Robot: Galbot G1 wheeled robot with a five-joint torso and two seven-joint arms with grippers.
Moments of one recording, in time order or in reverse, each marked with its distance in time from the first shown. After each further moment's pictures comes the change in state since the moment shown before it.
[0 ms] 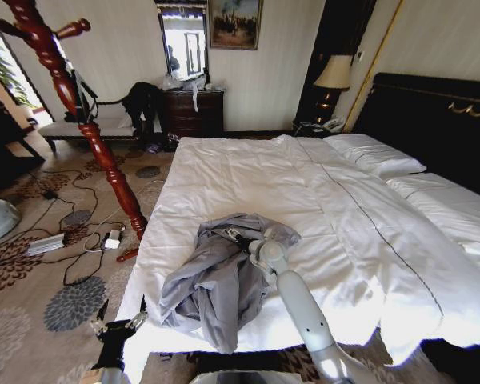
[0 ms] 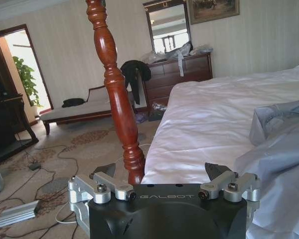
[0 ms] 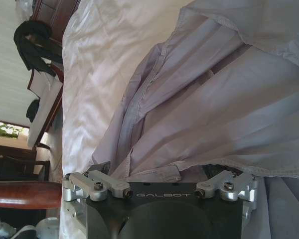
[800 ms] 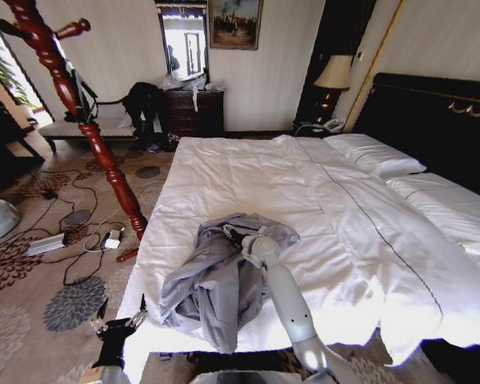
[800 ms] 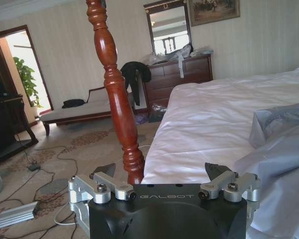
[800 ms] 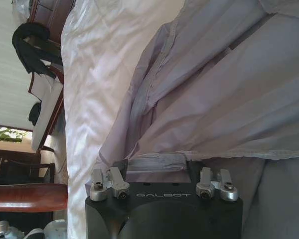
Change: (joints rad) left arm -0.011 -0.001 0.001 0.001 -0.003 0.003 0.000; right arm 0.030 0.085 0.002 -0.075 -0.047 0.022 -0.011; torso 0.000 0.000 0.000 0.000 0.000
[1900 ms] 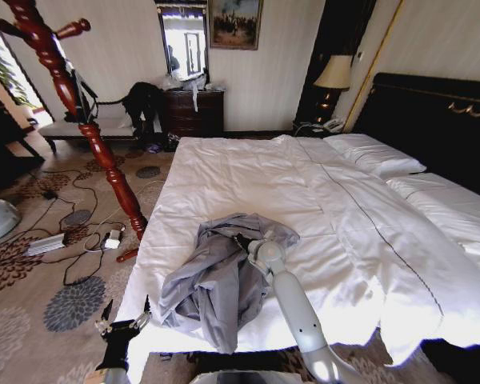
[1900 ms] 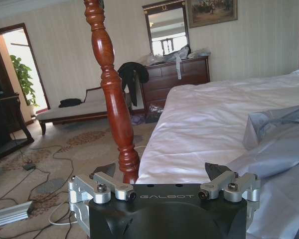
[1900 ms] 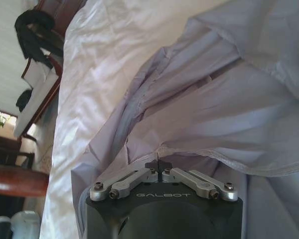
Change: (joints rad) left arm 0.010 -0.004 0.017 -0.010 -0.001 -0.009 0.003; right arm -0.086 -0.148 -0.058 0.200 -0.037 -0.039 0.043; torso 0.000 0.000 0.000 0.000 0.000
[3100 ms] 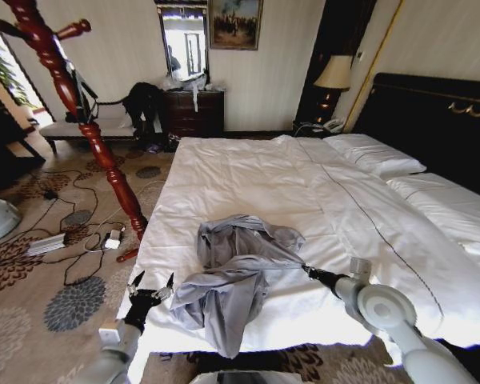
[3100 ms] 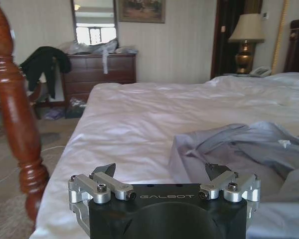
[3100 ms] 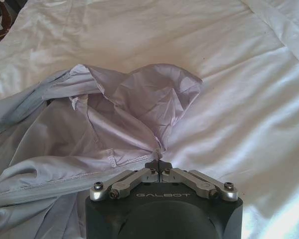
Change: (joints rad) left arm -0.326 0.554 0.181 -0.031 -0.459 0.274 -0.071; right arm -0.615 -0.562 0.454 0.516 -0.001 -0.187 -0.110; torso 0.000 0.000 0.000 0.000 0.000
